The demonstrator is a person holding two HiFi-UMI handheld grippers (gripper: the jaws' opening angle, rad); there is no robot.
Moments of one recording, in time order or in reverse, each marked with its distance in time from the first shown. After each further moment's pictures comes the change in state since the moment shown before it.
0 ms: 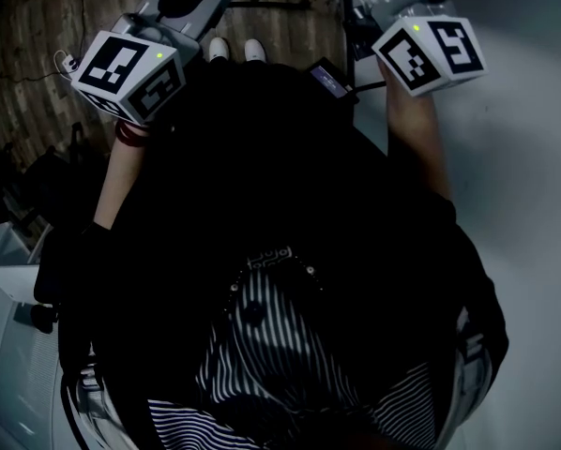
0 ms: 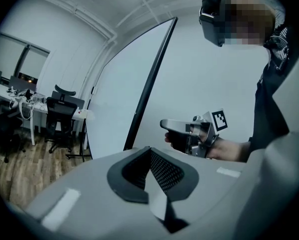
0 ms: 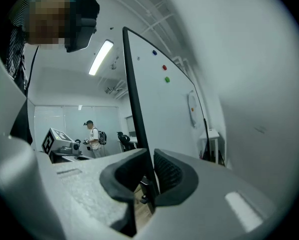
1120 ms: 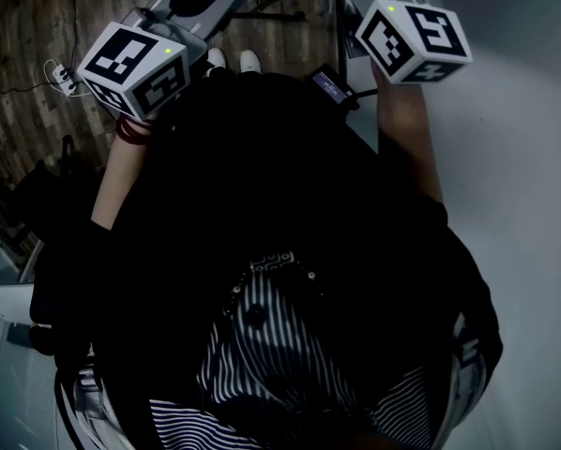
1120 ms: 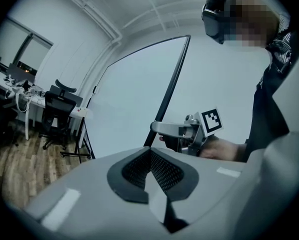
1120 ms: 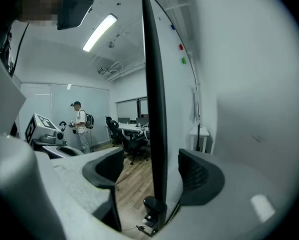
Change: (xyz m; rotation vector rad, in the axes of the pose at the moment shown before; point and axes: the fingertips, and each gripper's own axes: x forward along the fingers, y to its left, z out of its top) left arm -0.018 0.016 -0.005 -0.028 -0.030 -0.086; right arm 0.037 0.010 -0.018 -0.120 0.117 -0.157
